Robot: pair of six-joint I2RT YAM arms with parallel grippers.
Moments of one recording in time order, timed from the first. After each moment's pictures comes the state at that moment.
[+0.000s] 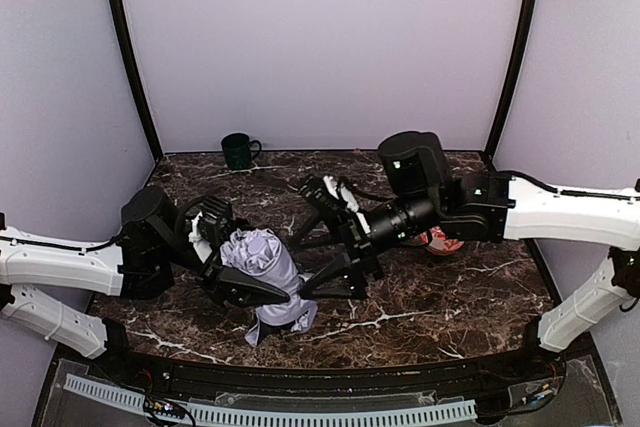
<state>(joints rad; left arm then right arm) -1.06 1.18 0.62 0.83 0.89 -0.13 1.14 1.41 1.21 -0.21 -0.69 -0.07</state>
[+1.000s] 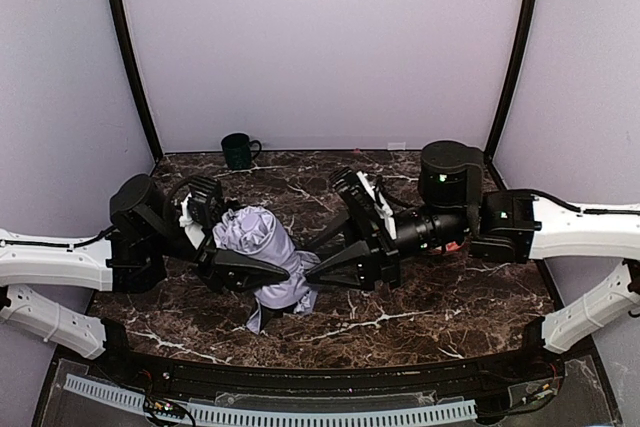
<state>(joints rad) -1.06 1.13 0.68 0.77 0.81 -0.10 1.19 1.28 1.05 0.05 -0.65 0.00</state>
